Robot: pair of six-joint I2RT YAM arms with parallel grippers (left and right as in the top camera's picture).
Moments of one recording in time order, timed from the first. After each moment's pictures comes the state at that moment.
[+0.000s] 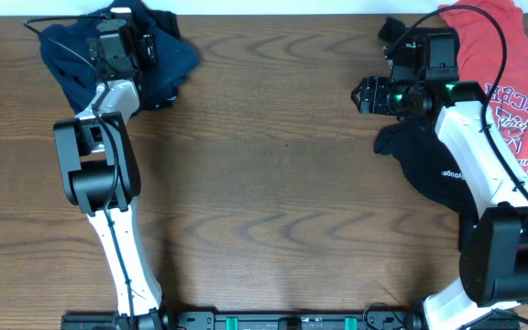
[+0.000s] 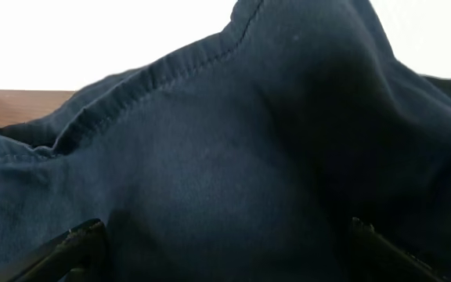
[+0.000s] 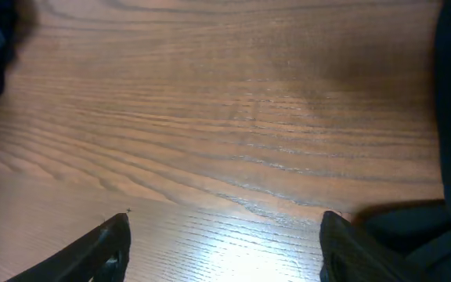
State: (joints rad) left arm 0.14 2.42 1.72 0.20 -0.22 0.14; right arm 0.08 1.77 1.38 -0.59 -0.32 0.19
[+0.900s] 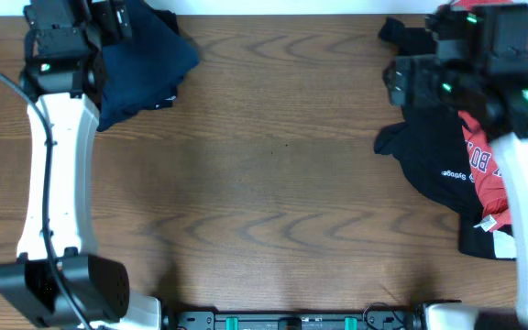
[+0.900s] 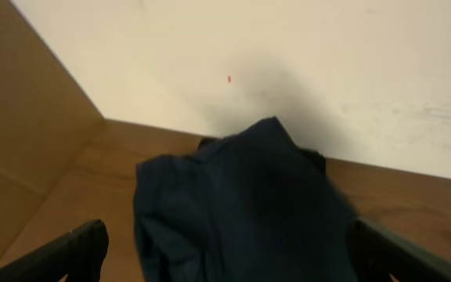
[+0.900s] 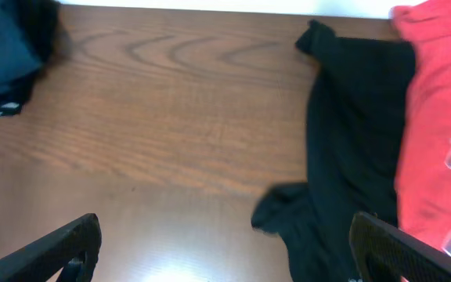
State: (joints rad) left arm 0.10 1.67 1.71 -0.52 -0.22 -0.01; right arm 0.08 1.45 1.72 -1.08 -0.14 0.04
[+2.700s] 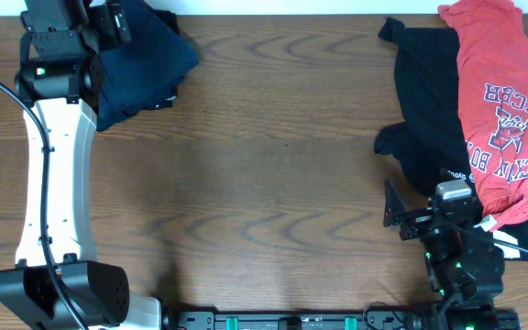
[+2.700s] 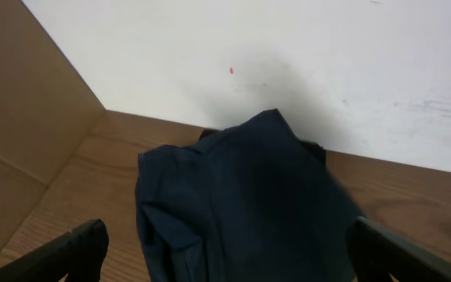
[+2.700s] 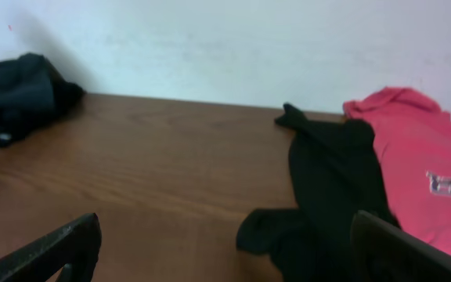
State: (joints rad) left arm 0.10 1.66 1.71 -0.55 -0.22 -0.02; right arm 0.08 0.22 0.21 -0.13 -0.12 0.02
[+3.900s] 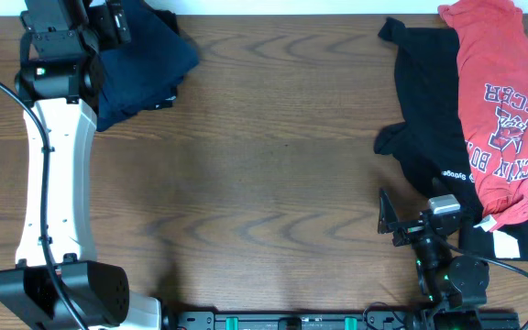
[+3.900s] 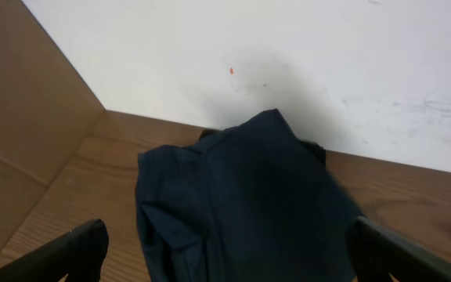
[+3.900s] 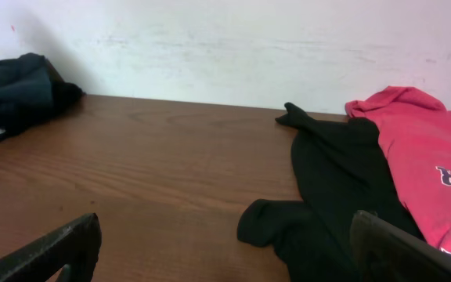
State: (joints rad) left arm 0.10 1.66 1.71 -0.55 -0.22 -0.02; right arm 0.08 0.01 0.01 -0.06 -0.12 0.02
